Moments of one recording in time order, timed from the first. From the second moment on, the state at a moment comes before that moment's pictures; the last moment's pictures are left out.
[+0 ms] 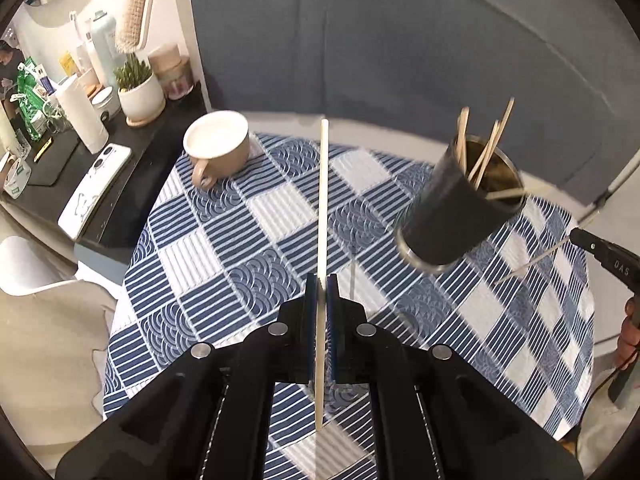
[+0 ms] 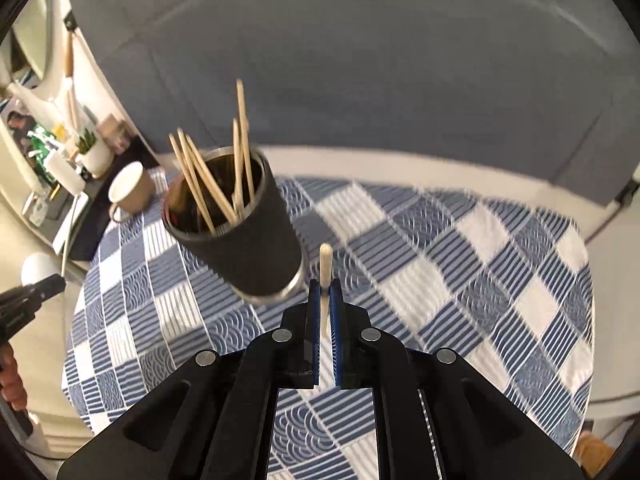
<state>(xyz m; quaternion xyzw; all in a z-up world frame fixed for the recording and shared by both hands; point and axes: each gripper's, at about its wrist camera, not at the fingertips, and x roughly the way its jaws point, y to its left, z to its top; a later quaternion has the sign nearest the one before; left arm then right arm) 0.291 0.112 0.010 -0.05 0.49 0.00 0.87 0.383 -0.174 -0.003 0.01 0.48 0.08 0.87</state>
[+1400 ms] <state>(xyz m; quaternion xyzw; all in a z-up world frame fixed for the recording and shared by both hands) 0.420 -0.012 0.055 -0.08 0.37 -0.27 0.89 0.427 -0.157 0.086 0.06 0.37 0.06 0.93</state>
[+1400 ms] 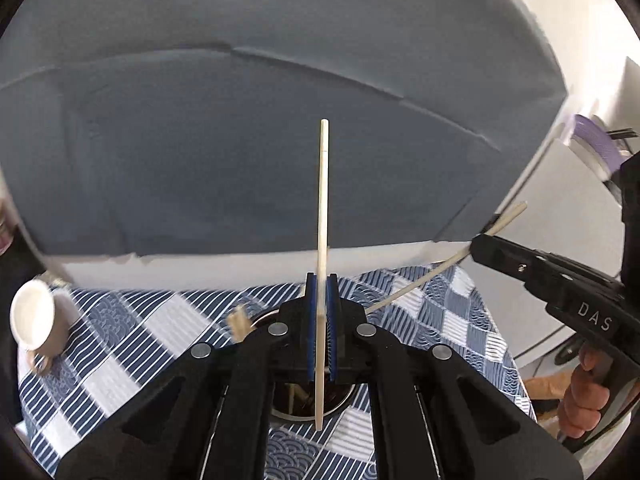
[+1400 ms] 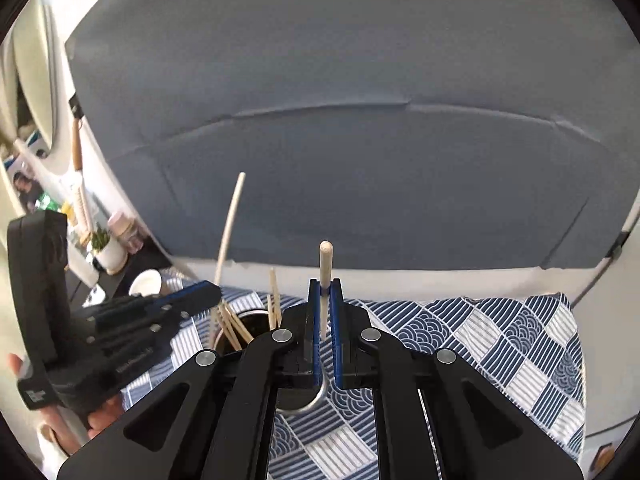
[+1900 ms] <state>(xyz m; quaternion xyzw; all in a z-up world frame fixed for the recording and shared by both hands) 0.445 -0.002 0.016 -0.08 0.35 -0.30 0.89 0.405 -0.143 0.099 0.08 0.33 0.06 0.94</state>
